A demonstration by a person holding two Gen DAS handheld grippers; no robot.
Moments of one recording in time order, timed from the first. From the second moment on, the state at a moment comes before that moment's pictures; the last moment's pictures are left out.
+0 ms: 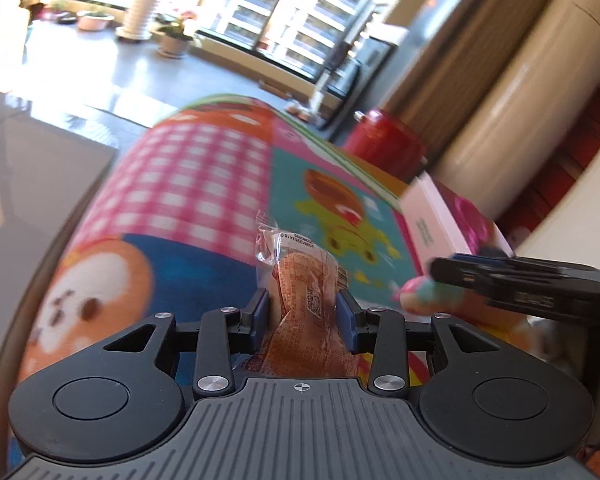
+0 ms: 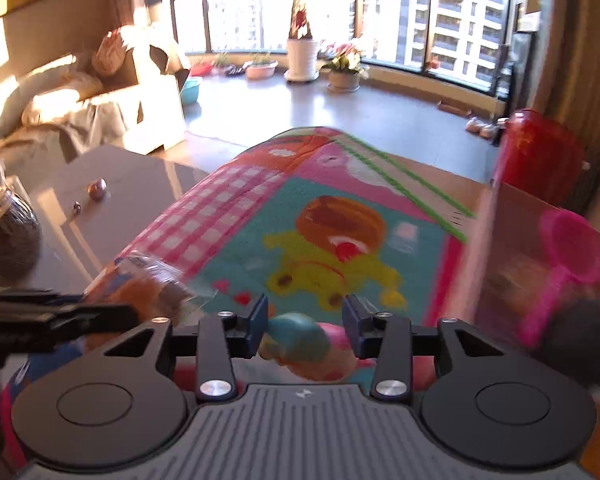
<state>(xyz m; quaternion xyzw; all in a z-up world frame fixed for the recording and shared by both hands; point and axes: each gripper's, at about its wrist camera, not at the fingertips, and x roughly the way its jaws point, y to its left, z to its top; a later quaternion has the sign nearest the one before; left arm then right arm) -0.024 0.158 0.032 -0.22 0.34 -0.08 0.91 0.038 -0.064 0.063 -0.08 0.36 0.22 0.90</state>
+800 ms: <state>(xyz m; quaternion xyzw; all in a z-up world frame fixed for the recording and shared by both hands) -0.007 0.066 0.032 -0.12 0.37 -0.13 0.91 -0.027 -0.161 0.045 -0.03 0.35 0.16 0.92</state>
